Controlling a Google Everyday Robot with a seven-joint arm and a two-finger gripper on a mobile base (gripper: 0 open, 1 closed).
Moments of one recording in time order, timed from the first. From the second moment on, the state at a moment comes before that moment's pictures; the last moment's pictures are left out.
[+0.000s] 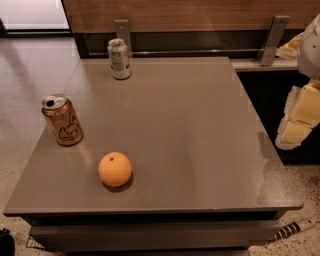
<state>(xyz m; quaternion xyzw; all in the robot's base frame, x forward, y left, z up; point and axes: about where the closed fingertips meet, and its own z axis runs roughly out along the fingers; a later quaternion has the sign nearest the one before) 0.438 -0.214 0.987 -0.60 0.78 -0.05 0.18</state>
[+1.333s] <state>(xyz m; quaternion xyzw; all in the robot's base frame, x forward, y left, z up) 0.451 -0.162 0.929 -0.63 0.72 0.08 0.30</state>
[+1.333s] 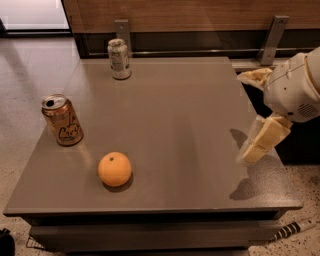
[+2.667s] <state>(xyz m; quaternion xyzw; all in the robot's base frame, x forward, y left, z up) 0.448 -0.060 0.909 -0.64 0.58 0.25 0.44</state>
